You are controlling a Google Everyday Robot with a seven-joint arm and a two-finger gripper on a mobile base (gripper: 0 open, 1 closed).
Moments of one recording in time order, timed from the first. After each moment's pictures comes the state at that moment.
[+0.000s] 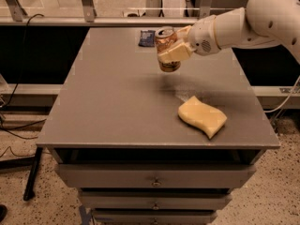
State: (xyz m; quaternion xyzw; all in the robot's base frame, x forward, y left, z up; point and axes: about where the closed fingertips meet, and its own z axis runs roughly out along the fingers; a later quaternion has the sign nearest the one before) arm 0.664 -0.063 0.926 -0.52 0.68 0.22 0.47
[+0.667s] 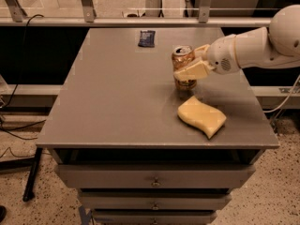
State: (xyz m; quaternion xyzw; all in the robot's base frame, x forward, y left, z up) arm 0.625 -0.105 0.893 -0.49 0.71 0.23 0.44
